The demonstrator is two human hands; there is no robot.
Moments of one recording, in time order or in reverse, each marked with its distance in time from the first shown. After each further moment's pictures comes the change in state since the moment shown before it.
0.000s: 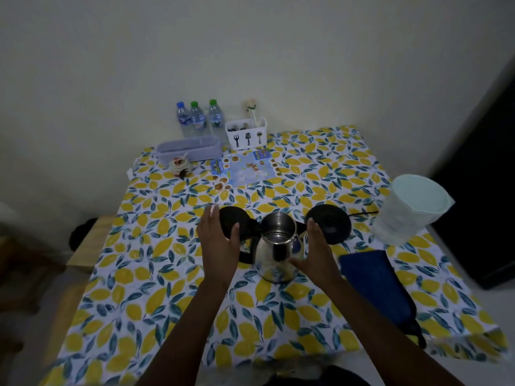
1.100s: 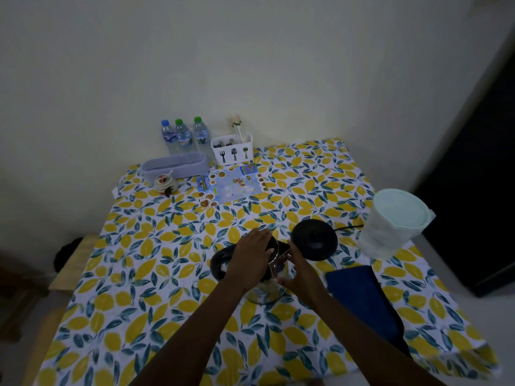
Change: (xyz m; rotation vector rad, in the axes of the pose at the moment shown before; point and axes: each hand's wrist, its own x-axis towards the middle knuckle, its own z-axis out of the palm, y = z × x) left_hand 0.018 0.040 0.085 0.341 -0.574 0.386; right_hand 0.009 0.025 -0.003 0.265 -0.138 0.057
